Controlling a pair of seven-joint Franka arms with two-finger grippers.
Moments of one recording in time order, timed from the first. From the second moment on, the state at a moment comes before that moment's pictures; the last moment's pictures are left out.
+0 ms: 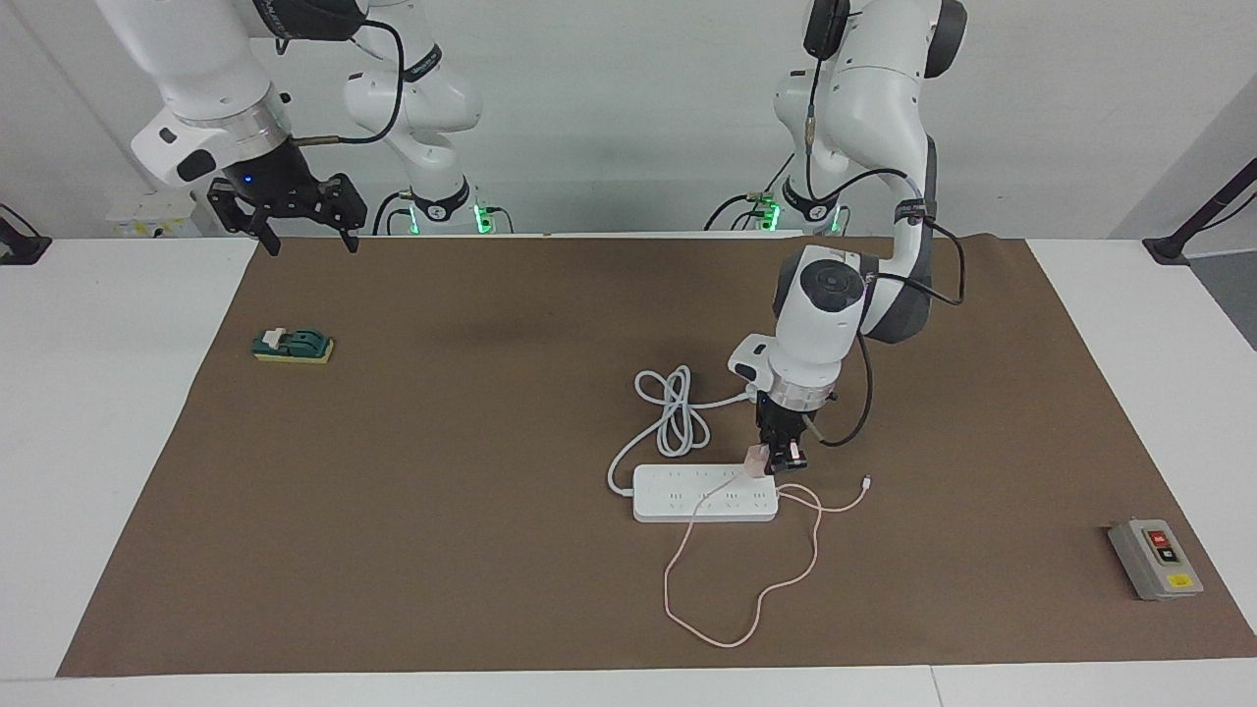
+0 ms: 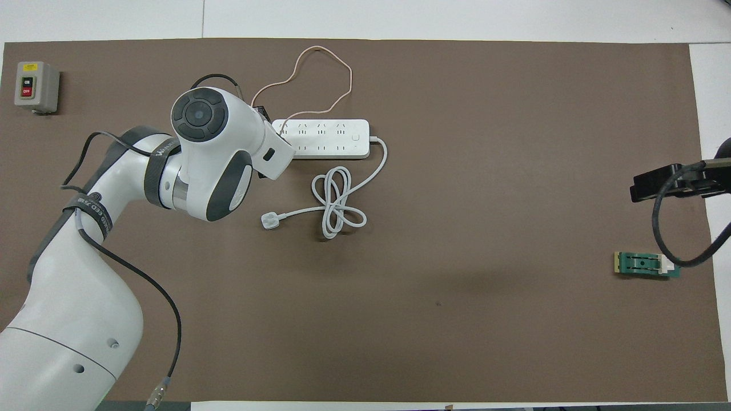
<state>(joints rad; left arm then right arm) -0.37 0.44 -0.04 -1.73 0.05 2.34 1.08 -0.05 -0.05 0.06 -1.61 -0.01 1.49 -0.02</state>
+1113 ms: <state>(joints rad) -0.36 0.54 -0.06 -1.57 0.05 2.17 1.17 -0.05 -0.05 0.06 -1.61 0.00 1.49 -0.02</state>
